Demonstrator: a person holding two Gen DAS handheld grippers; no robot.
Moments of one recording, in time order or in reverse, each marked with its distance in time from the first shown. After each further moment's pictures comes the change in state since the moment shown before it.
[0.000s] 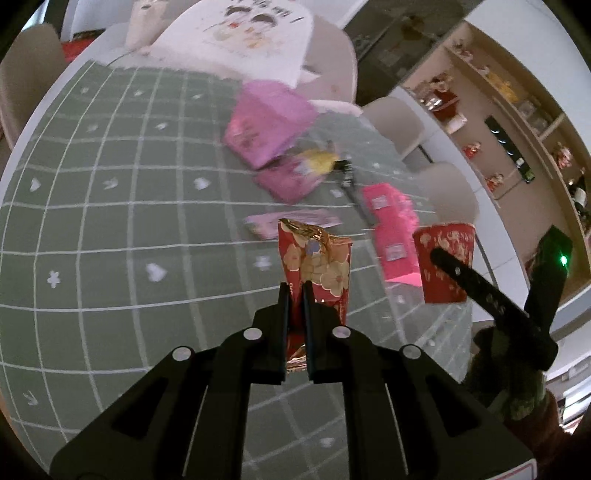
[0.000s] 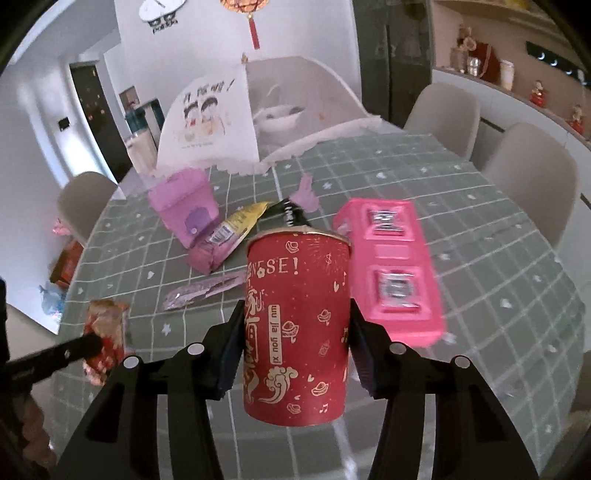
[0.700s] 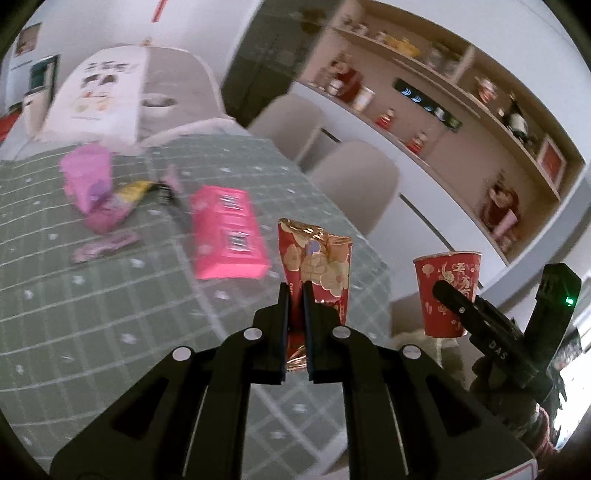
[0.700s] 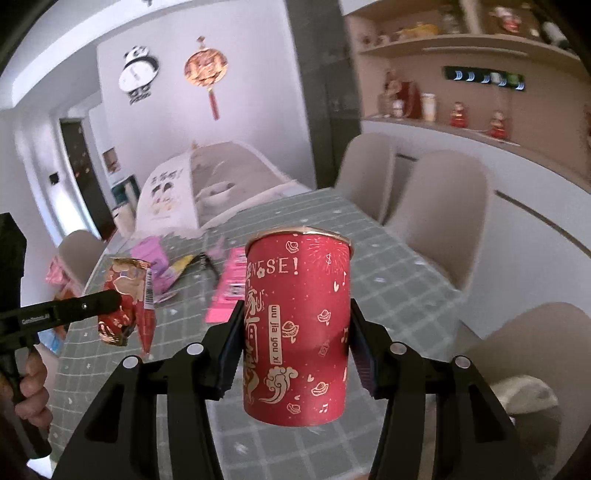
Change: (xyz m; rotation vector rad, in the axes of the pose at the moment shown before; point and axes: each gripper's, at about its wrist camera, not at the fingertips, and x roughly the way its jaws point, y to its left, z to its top) left arm -0.006 -0.239 -0.053 0.276 -0.052 -0.134; right arm -0.206 -0.172 -0.074 0.097 -0.247 -0.092
